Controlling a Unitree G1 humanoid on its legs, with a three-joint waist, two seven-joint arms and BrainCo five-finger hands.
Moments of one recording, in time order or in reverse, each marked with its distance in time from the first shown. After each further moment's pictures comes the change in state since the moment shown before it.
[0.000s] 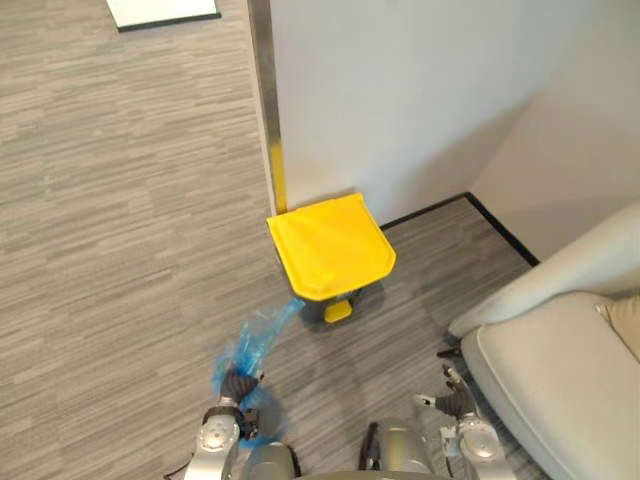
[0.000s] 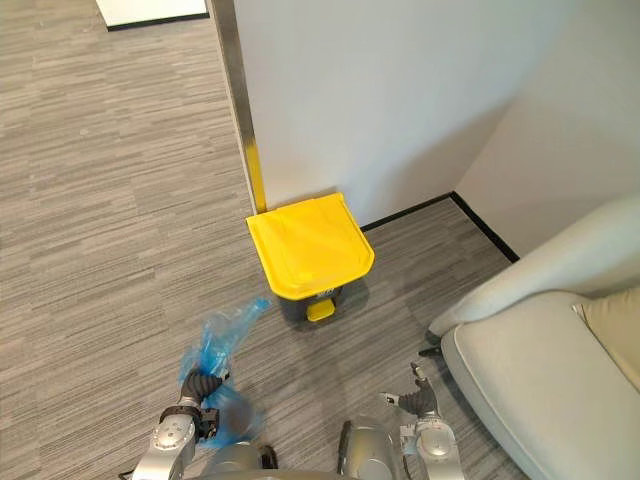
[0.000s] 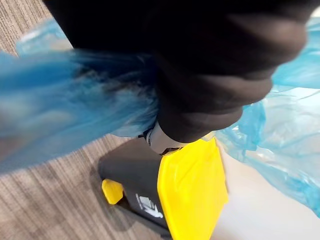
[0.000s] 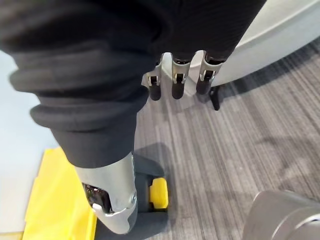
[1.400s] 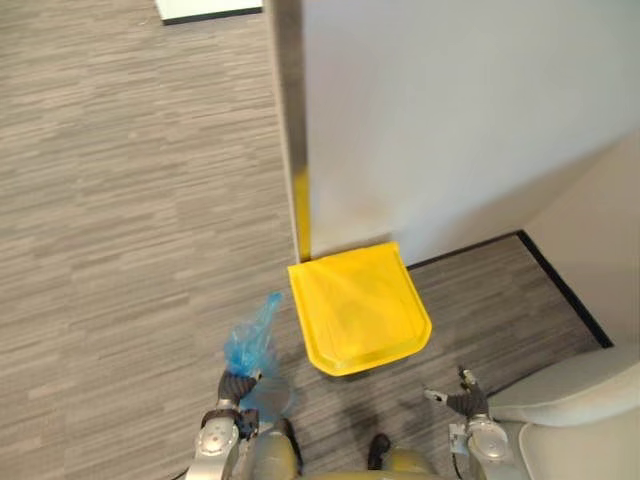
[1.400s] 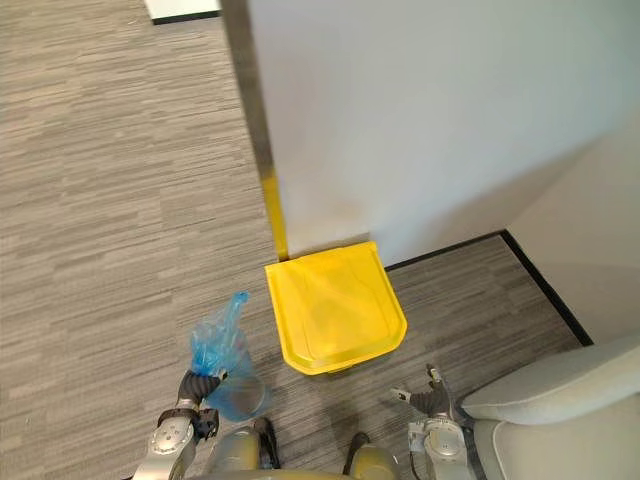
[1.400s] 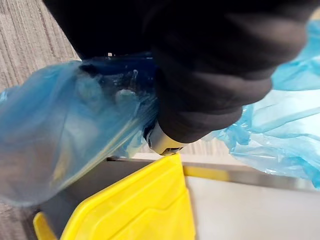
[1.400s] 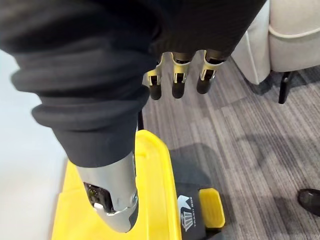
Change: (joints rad) left arm 0.041 -0.030 0.030 -0.085 -0.009 -0.003 -0.002; right arm 0.033 0.014 -0.086 -0.020 0.032 0.017 -0.039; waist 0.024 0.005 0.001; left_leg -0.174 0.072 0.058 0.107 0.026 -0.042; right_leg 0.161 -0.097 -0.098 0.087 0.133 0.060
